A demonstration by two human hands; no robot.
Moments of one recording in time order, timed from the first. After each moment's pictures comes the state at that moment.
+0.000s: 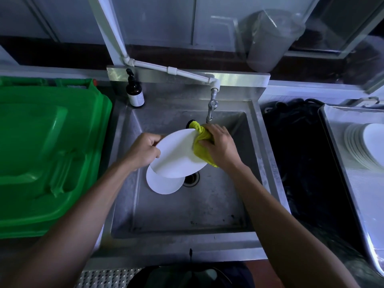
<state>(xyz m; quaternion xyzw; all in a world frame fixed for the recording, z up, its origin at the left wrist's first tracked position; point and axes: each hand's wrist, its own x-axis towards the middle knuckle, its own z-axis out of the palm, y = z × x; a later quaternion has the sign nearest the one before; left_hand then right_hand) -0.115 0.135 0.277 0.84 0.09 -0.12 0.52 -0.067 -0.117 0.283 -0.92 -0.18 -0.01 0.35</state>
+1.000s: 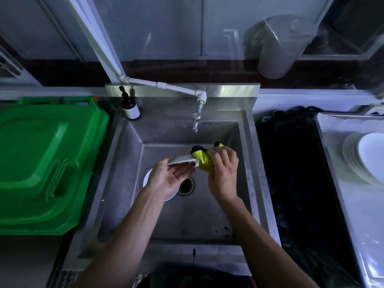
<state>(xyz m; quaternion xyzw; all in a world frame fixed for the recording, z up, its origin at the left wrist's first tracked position) -0.126 -0.035 0.310 0.27 0.42 -0.07 0.86 -0.100 -0.201 0.264 -0.89 -0.20 -0.24 0.34</state>
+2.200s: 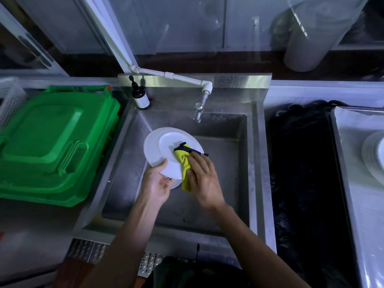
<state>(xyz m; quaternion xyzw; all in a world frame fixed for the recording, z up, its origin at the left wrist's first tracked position) -0.175 -0.070 0.290 0.35 0.39 0.08 0.85 -0.134 -0.214 0.228 -0.86 -0.28 0.03 0.42</state>
